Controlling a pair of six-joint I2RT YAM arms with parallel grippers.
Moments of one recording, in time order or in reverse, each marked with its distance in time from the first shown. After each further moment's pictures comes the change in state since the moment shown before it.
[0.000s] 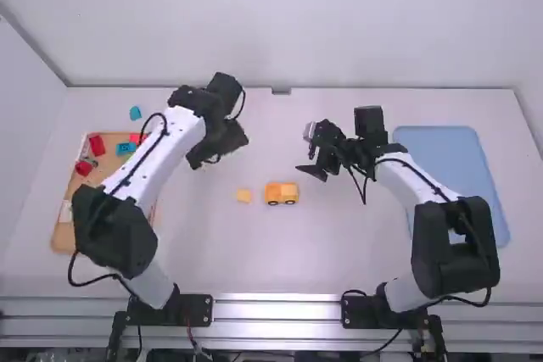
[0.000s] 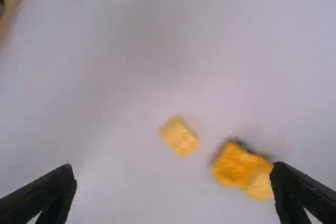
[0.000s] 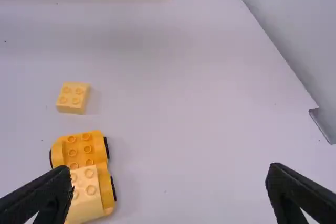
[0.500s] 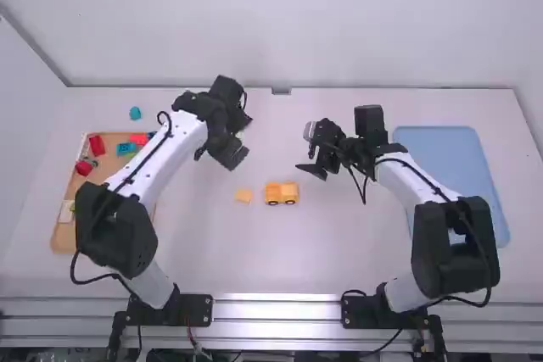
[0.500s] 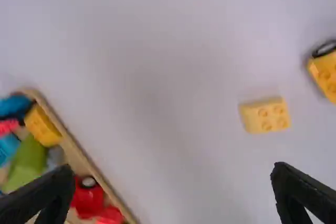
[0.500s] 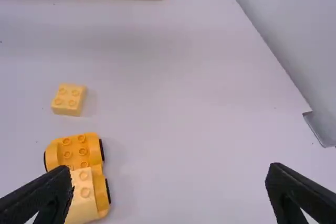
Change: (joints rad) left arm 0.006 0.001 -0.085 0.173 0.016 1.120; right arm 0.000 0.000 0.000 0.019 0.000 0.005
